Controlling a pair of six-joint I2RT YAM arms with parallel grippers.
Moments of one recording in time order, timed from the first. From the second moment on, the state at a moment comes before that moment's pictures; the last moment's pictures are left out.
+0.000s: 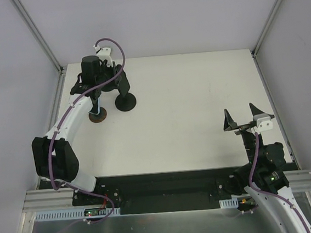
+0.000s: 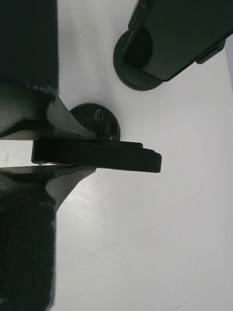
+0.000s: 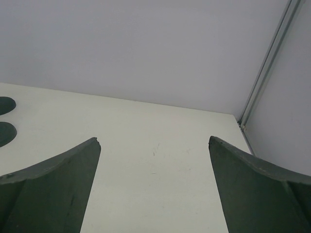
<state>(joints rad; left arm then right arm) -0.22 1.54 1.33 -0.24 0.21 -0.10 0.44 0.01 0.33 -0.03 0.28 -0.20</state>
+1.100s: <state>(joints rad) -1.04 1.55 1.36 -0.42 -0.76 -0.43 0.45 0.01 0.33 -0.06 0.25 -0.19</state>
